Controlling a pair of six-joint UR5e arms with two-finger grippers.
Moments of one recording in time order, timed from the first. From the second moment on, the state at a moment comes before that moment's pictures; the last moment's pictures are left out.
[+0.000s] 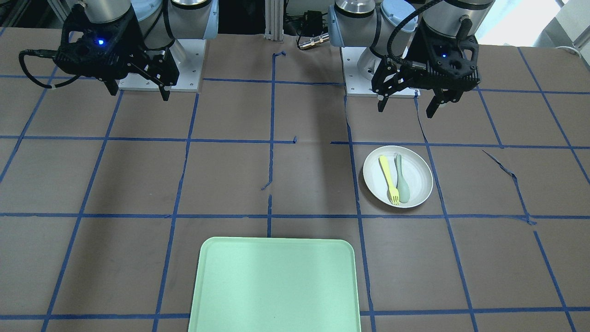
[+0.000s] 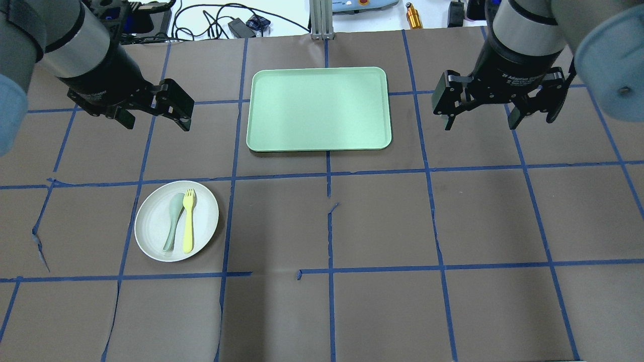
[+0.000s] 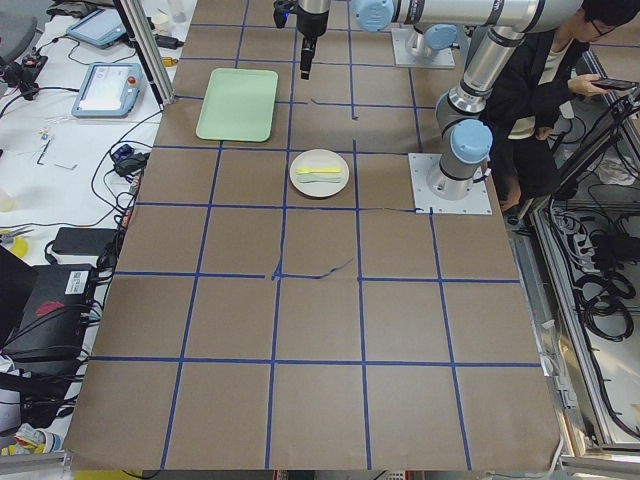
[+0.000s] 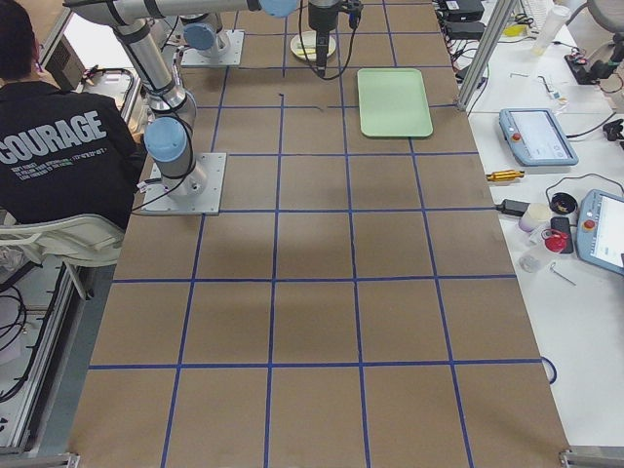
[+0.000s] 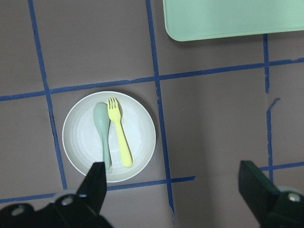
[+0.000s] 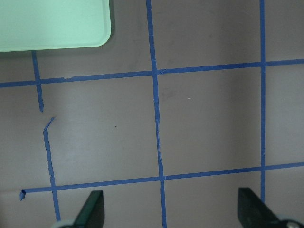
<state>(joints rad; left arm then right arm) -1.54 -1.47 -1.65 -1.49 1.54 0.13 1.62 -1.65 1.59 -1.52 -1.62 0.12</state>
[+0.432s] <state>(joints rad) -1.51 -1.49 -1.70 -1.48 1.56 0.14 1.62 -1.65 1.59 -1.52 -1.62 0.11</state>
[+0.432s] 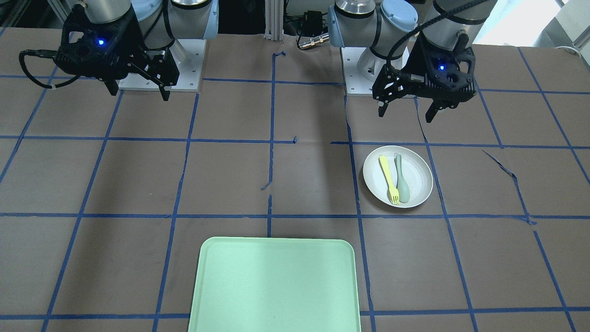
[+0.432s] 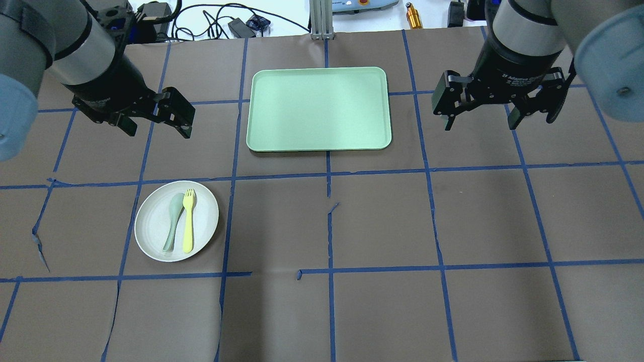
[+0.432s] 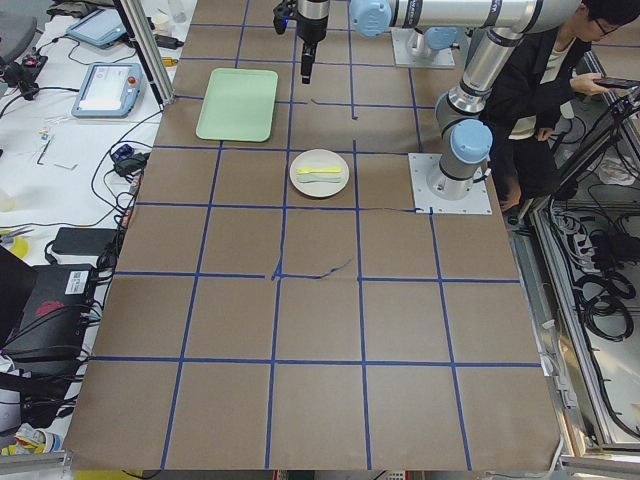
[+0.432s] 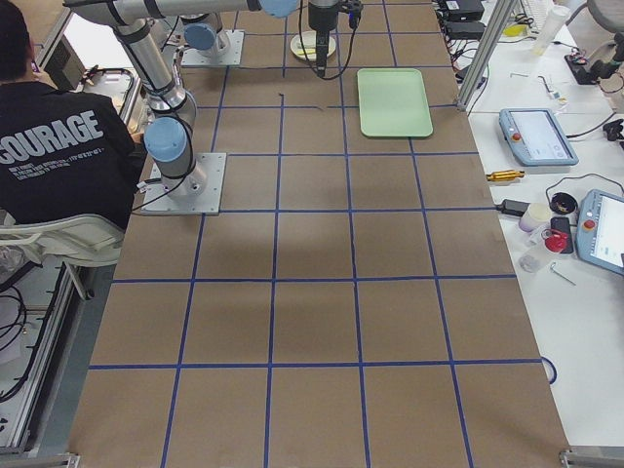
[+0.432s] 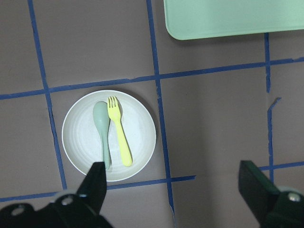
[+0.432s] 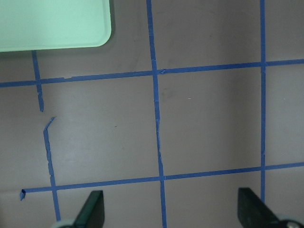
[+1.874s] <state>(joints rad) -1.09 -1.77 -2.19 -0.83 1.54 0.42 1.62 -1.64 1.60 -1.52 -1.62 0.12</state>
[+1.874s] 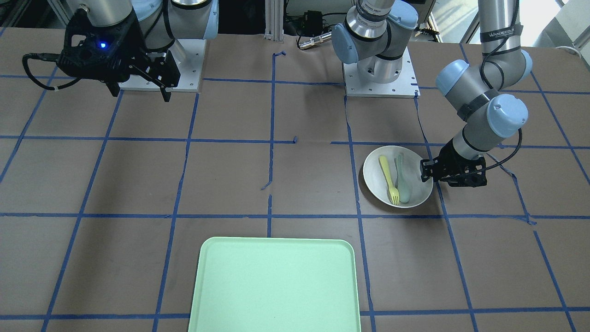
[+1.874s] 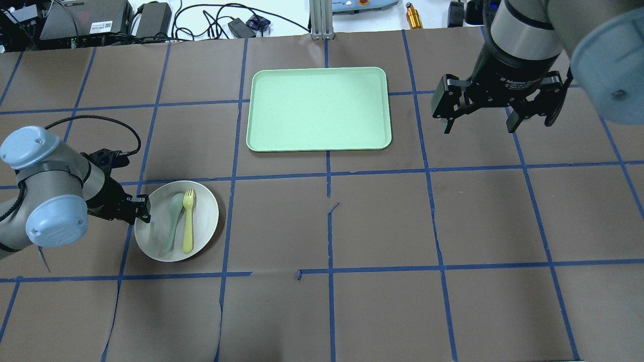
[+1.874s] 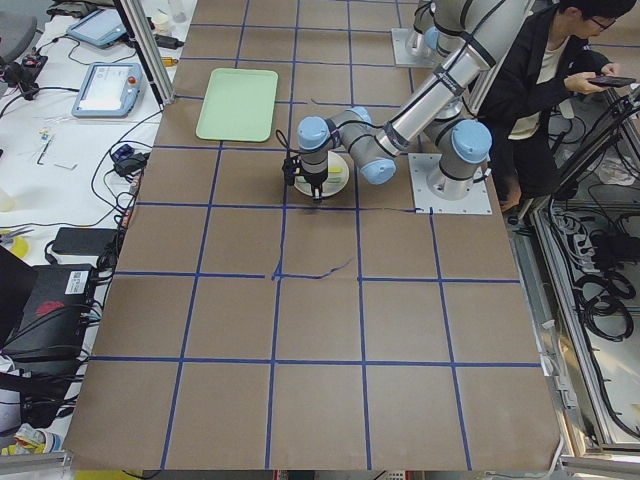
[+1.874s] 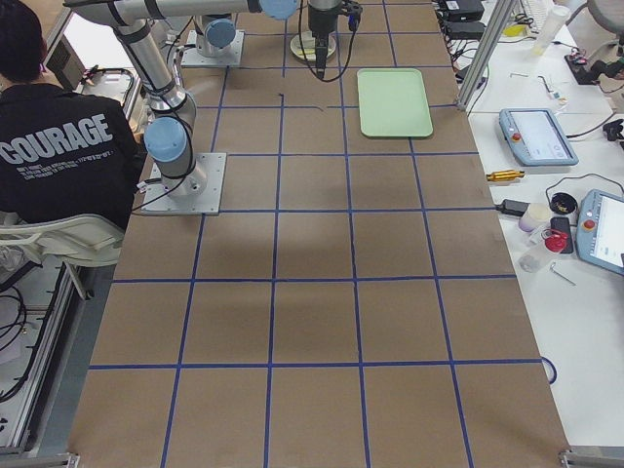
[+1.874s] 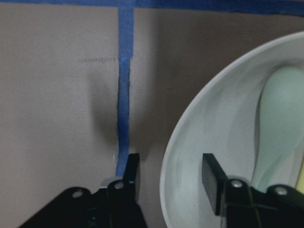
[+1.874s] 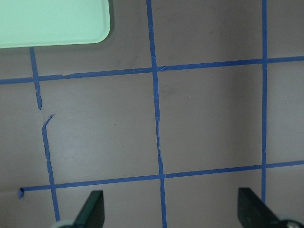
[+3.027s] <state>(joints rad) -1.27 -1.95 -1.72 -1.10 1.21 0.36 1.62 -1.64 1.60 -1.52 -1.62 0.12</state>
